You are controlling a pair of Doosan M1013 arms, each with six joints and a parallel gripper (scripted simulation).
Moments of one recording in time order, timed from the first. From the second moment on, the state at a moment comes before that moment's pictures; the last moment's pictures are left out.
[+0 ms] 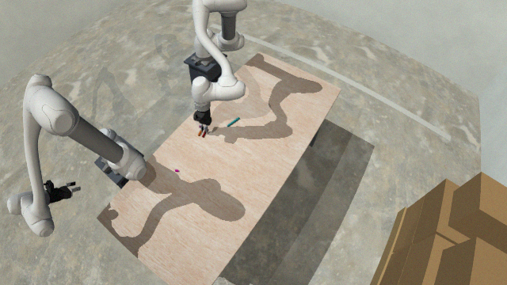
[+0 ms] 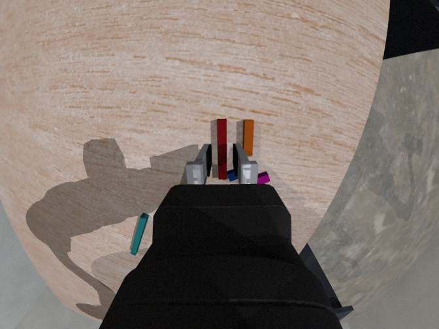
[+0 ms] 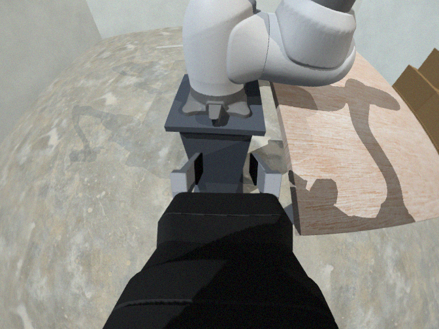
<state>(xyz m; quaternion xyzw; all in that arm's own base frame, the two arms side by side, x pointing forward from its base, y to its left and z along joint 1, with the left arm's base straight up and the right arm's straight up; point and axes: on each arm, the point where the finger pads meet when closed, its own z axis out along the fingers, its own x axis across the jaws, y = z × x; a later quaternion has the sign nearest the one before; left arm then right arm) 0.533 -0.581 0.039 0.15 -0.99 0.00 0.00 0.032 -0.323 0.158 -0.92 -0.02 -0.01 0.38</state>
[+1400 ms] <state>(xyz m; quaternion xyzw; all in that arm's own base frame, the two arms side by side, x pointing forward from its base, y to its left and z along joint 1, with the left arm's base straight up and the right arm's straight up) 0.533 -0.581 0.025 0.15 -0.99 0.00 0.00 0.032 -0.323 0.158 -0.92 -0.02 -0.01 0.38</state>
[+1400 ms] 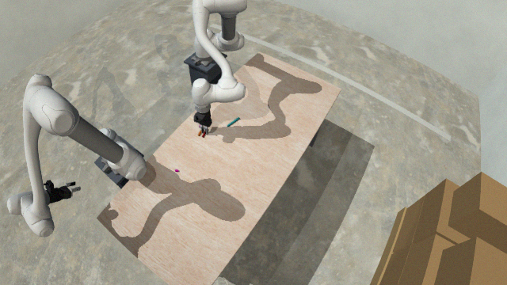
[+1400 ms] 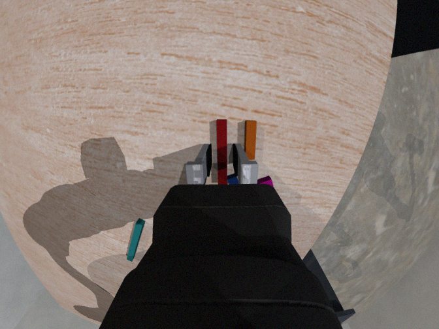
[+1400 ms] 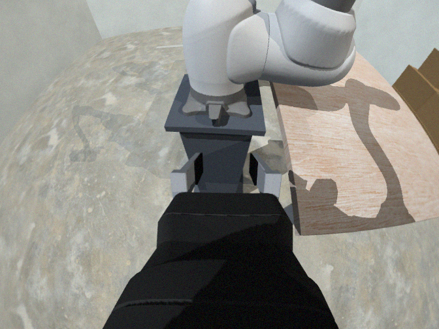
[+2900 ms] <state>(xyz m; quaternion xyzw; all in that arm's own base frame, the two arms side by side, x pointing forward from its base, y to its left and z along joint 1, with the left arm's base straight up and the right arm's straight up) 0.533 -0.581 0.021 0.15 -0.99 0.00 0.00 0.032 -0.323 0.158 -0.92 -0.02 -0.01 0.38</state>
